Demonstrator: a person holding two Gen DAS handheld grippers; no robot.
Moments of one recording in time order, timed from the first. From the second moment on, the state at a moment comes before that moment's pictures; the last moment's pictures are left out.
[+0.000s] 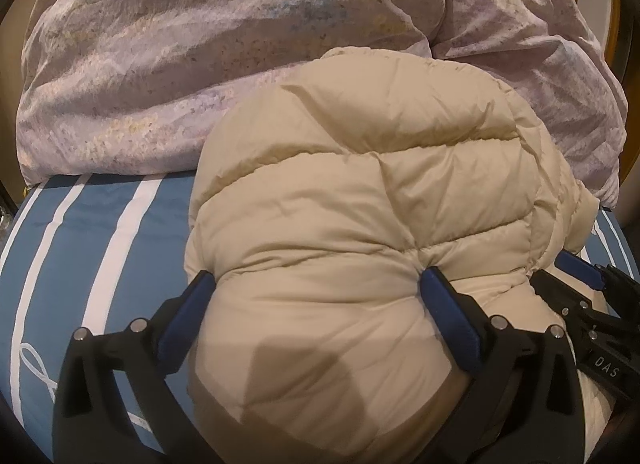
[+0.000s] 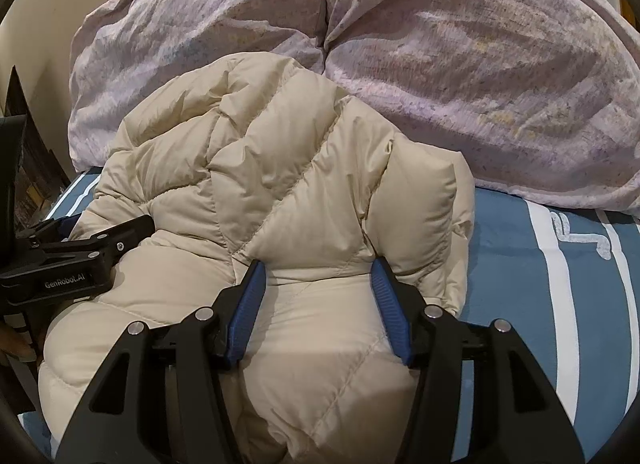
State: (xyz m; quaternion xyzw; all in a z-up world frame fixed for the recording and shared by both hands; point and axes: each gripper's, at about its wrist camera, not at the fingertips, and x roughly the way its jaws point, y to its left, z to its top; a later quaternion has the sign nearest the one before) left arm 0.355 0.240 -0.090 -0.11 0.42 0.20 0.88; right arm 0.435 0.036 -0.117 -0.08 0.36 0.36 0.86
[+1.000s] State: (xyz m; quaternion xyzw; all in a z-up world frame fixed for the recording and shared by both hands) left arm 0.337 0.232 -0.076 -0.13 0.43 0.22 0.87; right arm 0.433 0.028 -0.093 -0.07 0.41 0.35 0.84
